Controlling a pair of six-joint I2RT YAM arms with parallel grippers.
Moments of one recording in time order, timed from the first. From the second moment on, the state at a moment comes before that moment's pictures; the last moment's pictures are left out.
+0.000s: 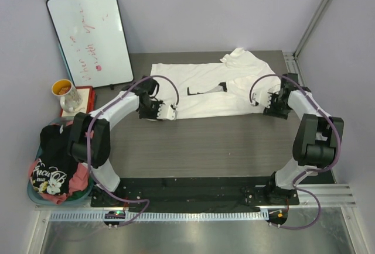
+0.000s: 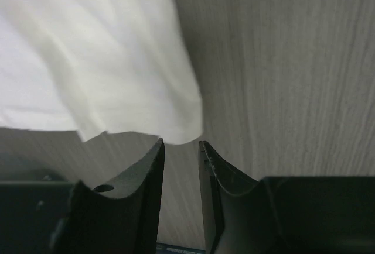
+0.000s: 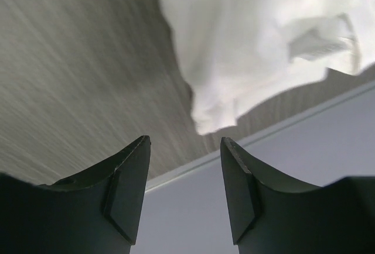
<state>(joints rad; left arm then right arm) -0.36 1.71 1.25 -0.77 0.16 1.40 -0.17 1.65 1.14 -0.65 -0.05 -1.49</state>
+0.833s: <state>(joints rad) -0.39 1.83 1.18 -0.69 0.09 1.39 -0.13 1.76 1.04 -0.42 -0.02 -1.51</state>
